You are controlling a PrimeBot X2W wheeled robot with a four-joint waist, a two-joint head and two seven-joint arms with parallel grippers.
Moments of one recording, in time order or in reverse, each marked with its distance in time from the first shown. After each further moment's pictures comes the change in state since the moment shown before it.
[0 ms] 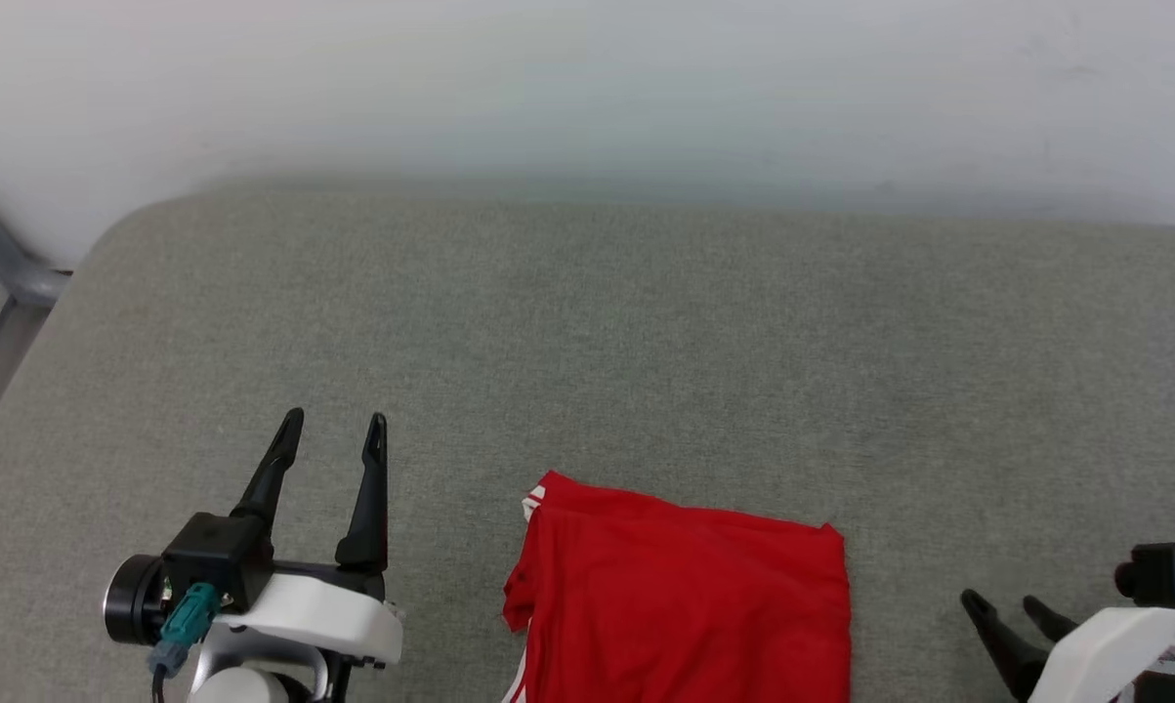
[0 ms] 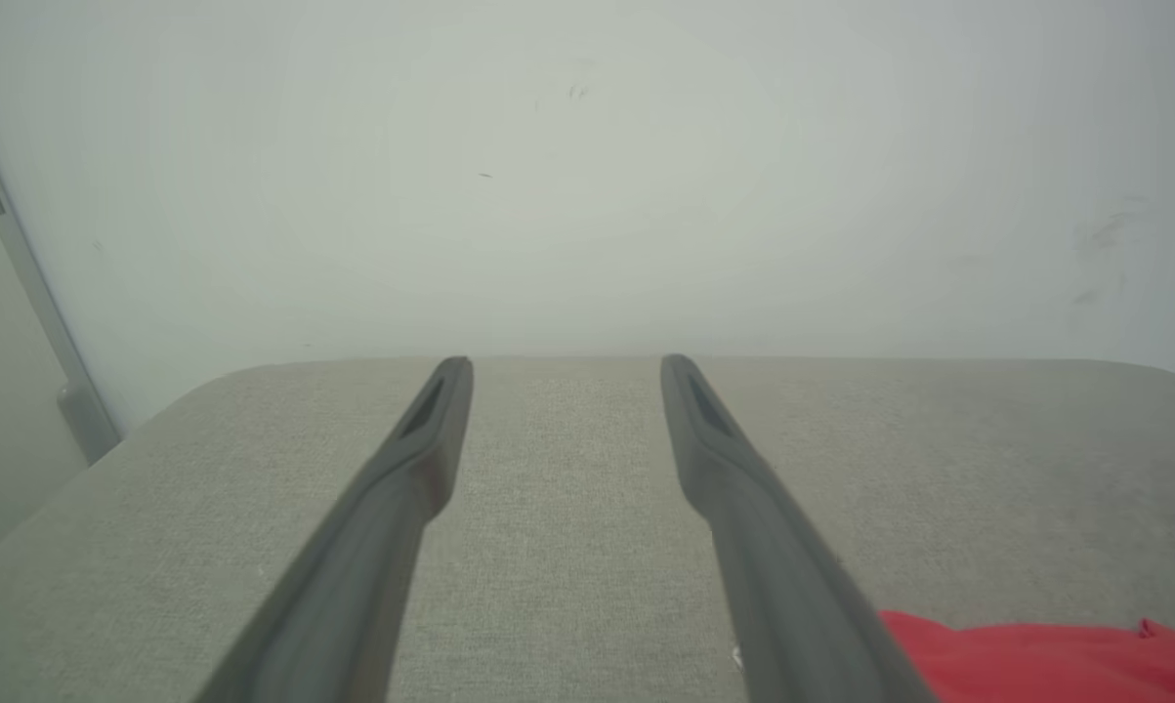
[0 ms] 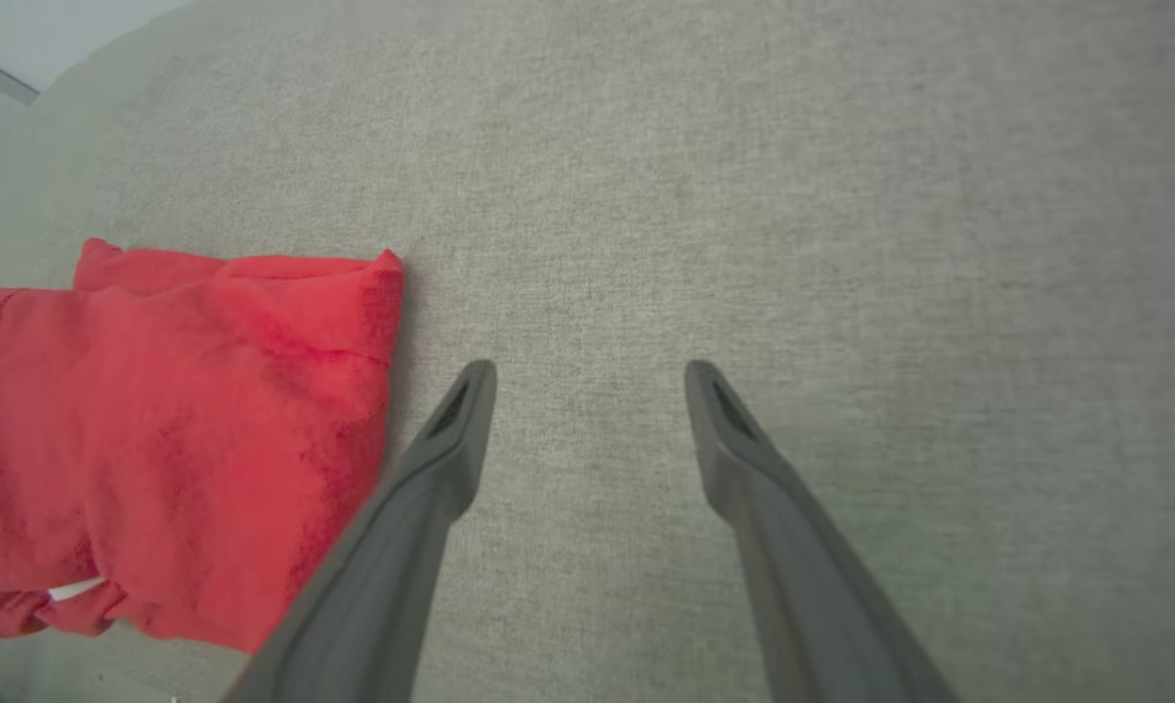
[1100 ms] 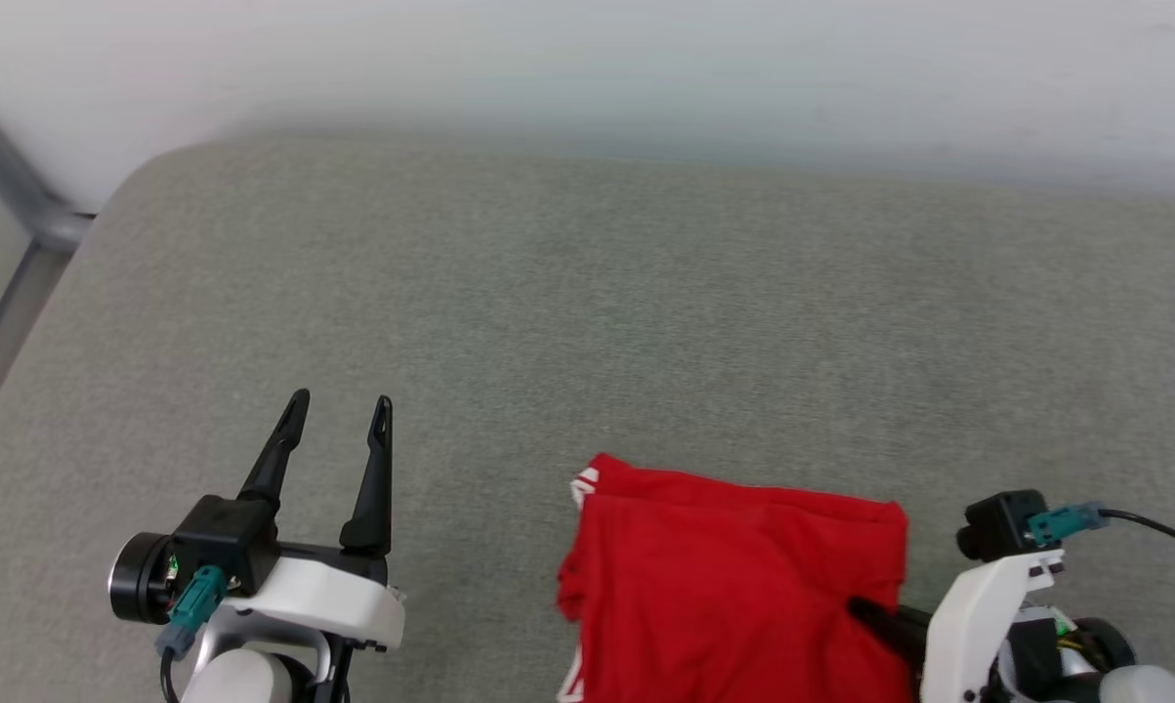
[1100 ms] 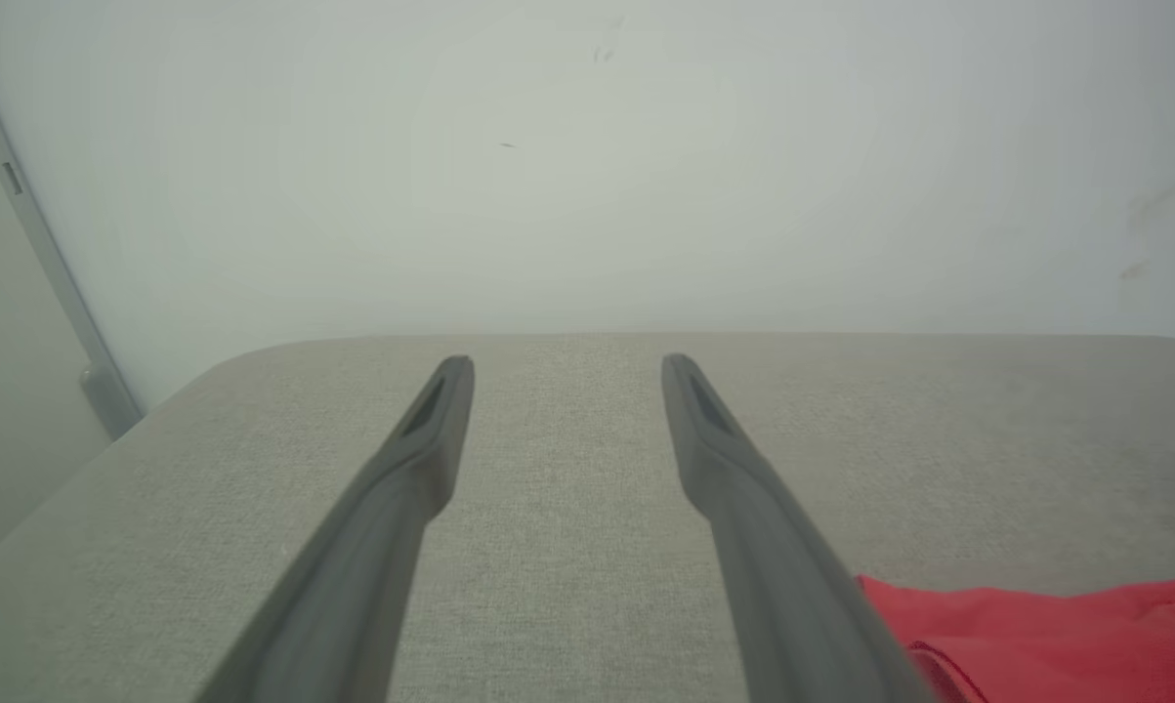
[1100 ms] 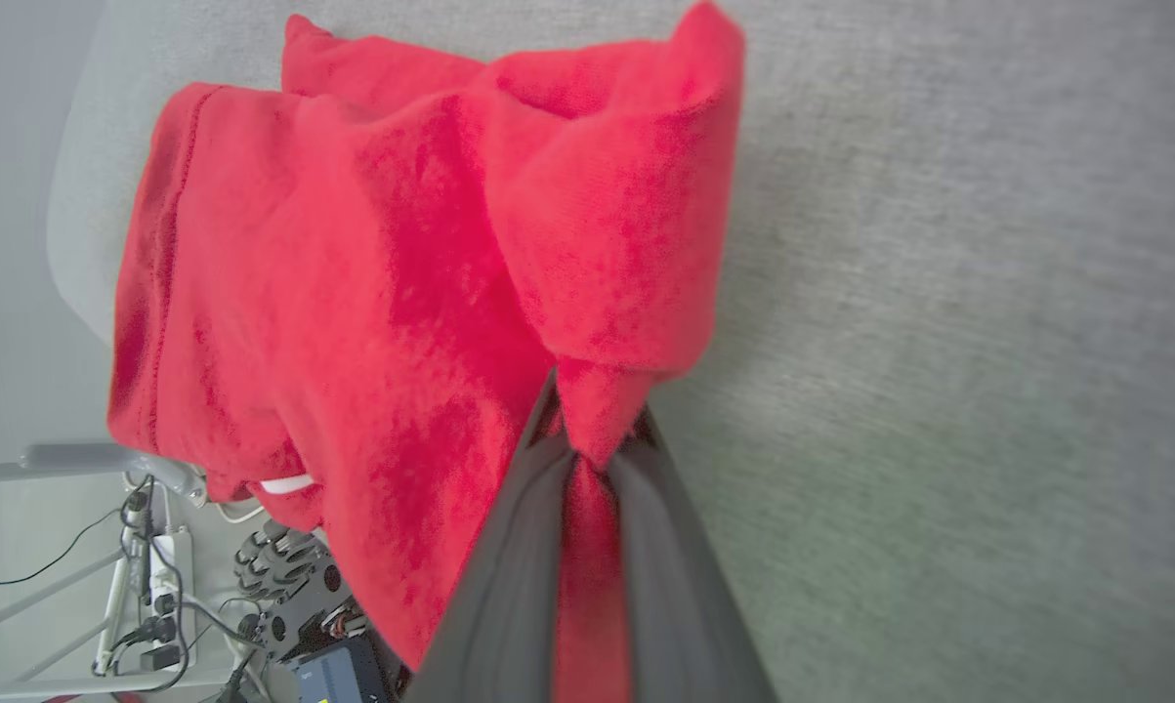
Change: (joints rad) left arm -0.047 -0.104 0.103 0.067 0.119 -0.136 0.000; right arm -0.144 -0.026 0.274 0.063 0.171 0.000 0.213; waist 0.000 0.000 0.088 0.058
